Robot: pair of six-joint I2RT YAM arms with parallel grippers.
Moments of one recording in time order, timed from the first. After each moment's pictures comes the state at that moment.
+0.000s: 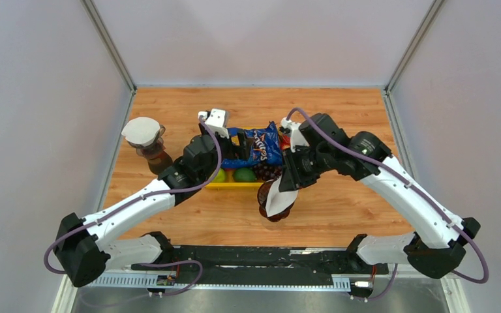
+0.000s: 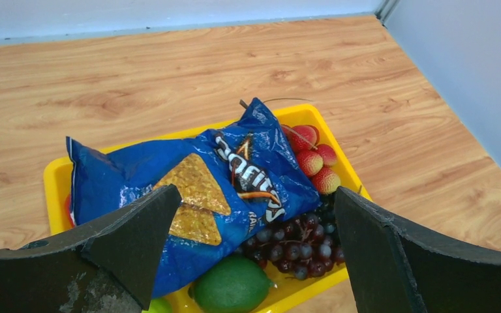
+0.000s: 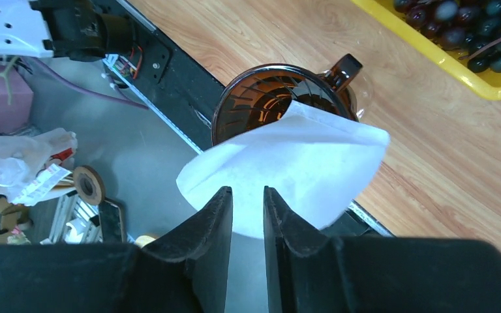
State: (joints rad) left arm -0.80 1.12 0.84 0.13 -0.32 -0.28; right arm 0.78 1.24 1.56 -1.22 -0.31 0.41
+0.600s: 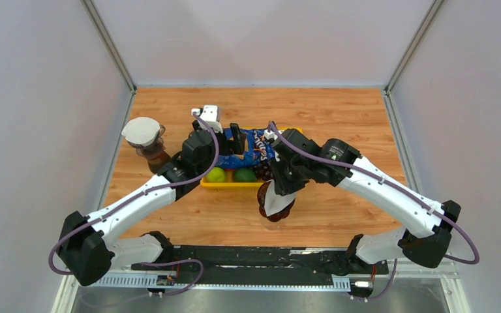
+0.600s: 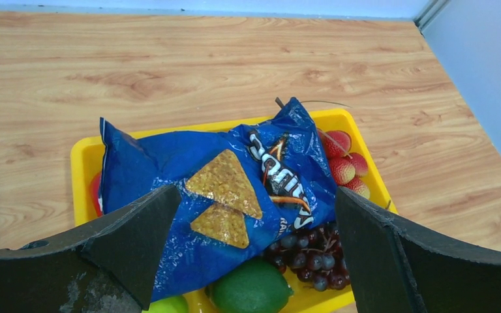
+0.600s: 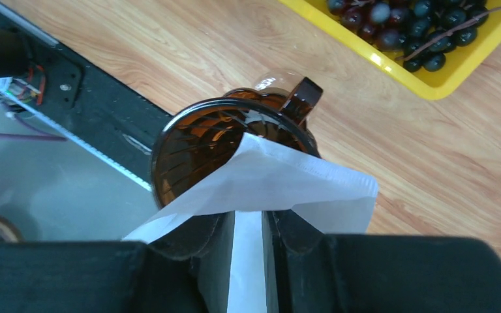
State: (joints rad) left arm -0.71 1.15 0.84 0.12 -0.33 -0.34; right arm 0.98 1.34 1.51 -1.19 0.01 0.48
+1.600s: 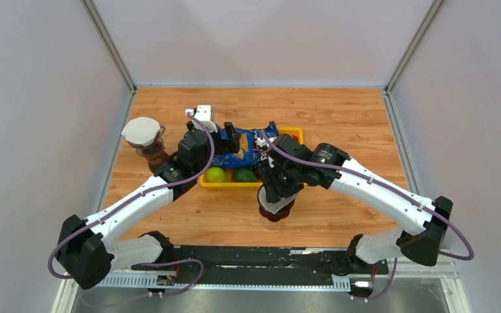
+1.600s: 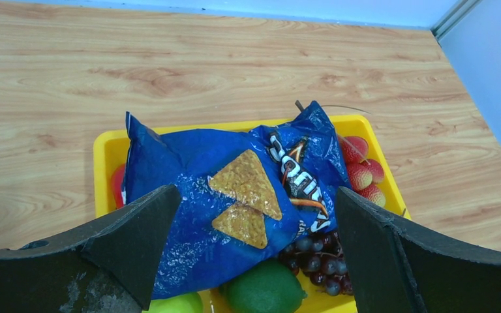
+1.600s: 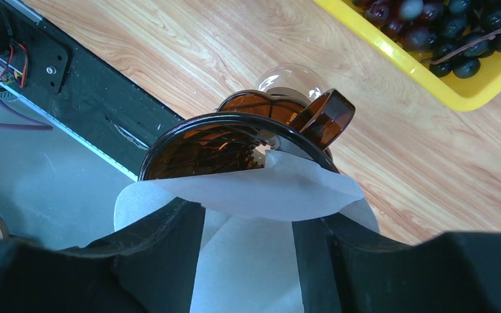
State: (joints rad) left arm -0.67 1.13 0.82 0.10 -0.33 -0.36; right arm 0.99 1.36 1.41 -1.10 -0.02 0.45
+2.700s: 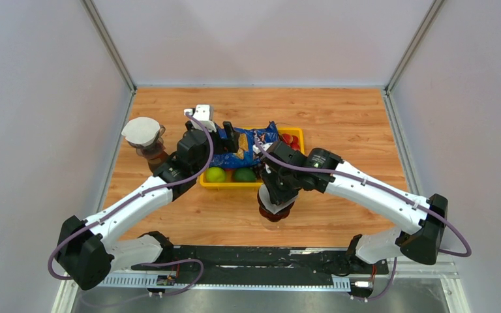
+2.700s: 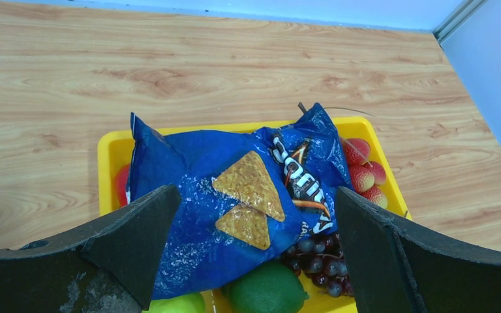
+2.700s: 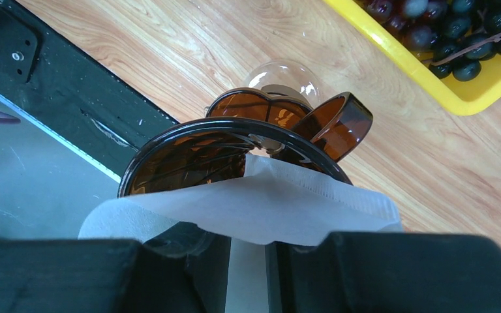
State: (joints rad) left arm -0.66 1.13 0.82 0.10 -0.33 -0.36; right arm 1.03 1.37 1.37 -1.08 0.02 0.42
